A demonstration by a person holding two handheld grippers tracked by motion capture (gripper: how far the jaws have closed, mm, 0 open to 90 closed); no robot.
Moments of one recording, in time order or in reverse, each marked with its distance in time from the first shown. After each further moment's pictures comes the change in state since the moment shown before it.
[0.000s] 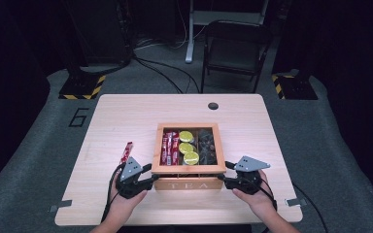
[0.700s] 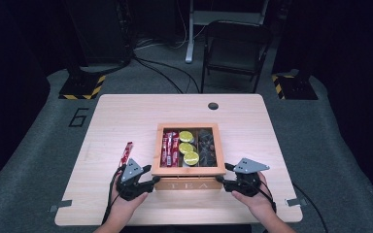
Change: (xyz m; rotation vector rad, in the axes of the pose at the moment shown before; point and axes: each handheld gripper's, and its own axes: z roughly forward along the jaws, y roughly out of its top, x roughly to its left) left arm -0.001 -0.006 0.002 0.013 0.013 -0.014; right arm 0.003 -0.006 0.001 0.010 0.010 0.012
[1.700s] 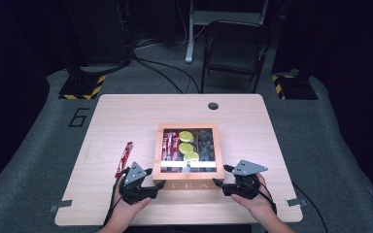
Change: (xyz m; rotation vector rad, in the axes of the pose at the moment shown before) left arm -0.005 -0.008 0.007 0.018 -0.035 -0.006; right arm 0.006 -0.002 0.000 0.033 0.018 -0.004
